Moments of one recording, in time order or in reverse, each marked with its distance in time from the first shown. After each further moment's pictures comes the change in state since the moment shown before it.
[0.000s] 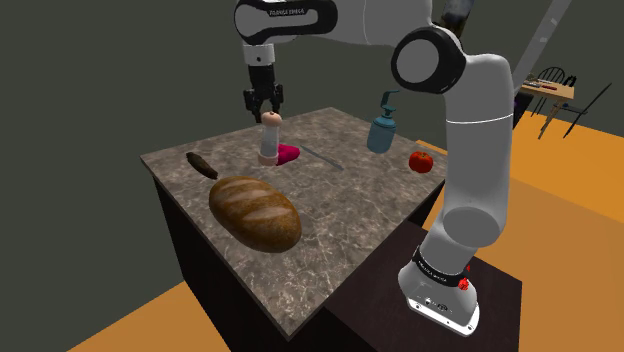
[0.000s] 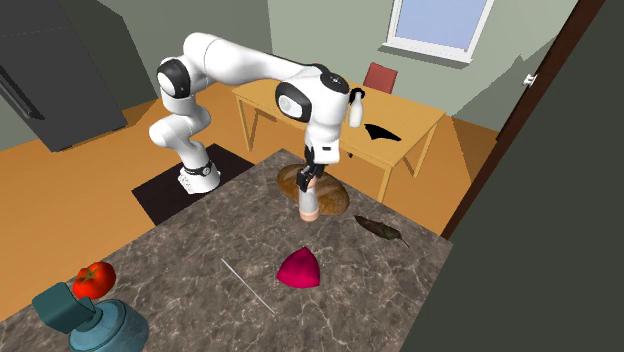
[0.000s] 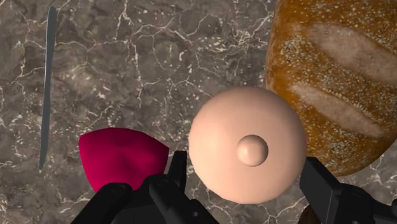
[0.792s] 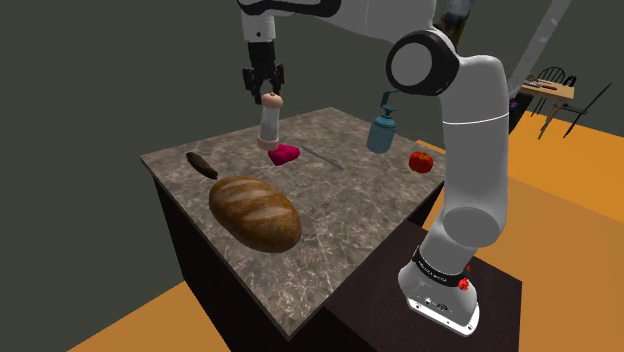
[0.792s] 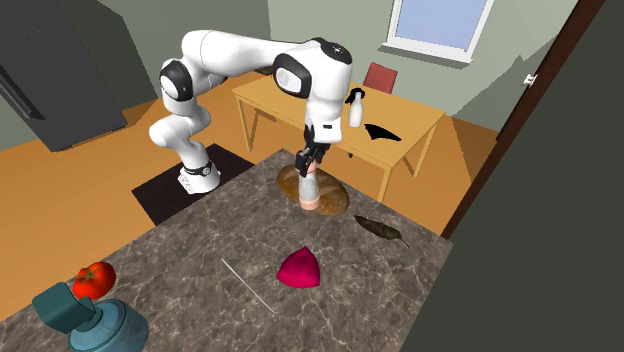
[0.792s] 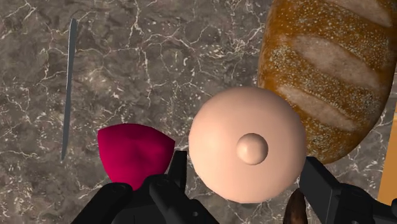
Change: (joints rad) arm 0.004 0.033 0.001 0.209 -0.001 -0.176 -0.001
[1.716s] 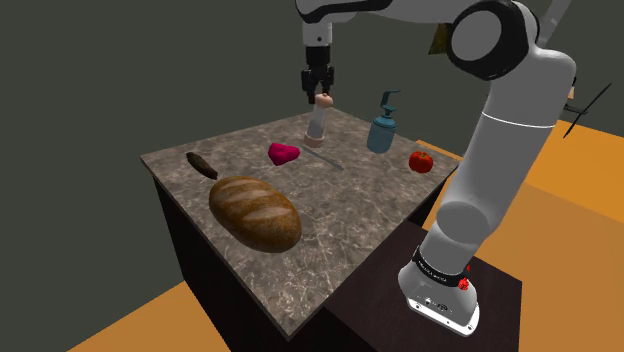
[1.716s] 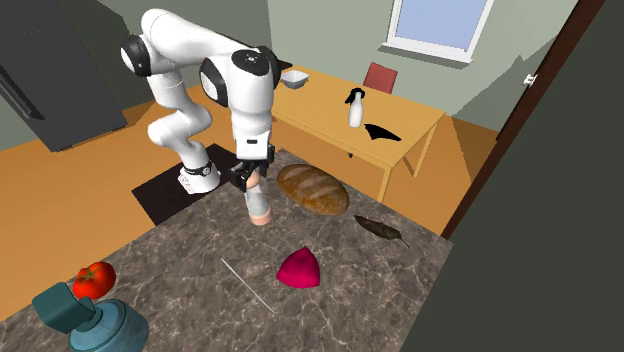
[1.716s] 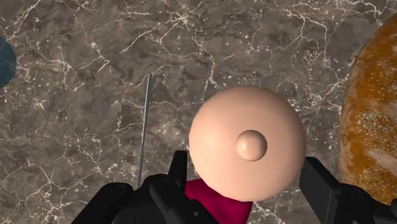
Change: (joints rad) arm -0.162 -0.346 -0.093 -0.489 -0.019 0.150 -0.245
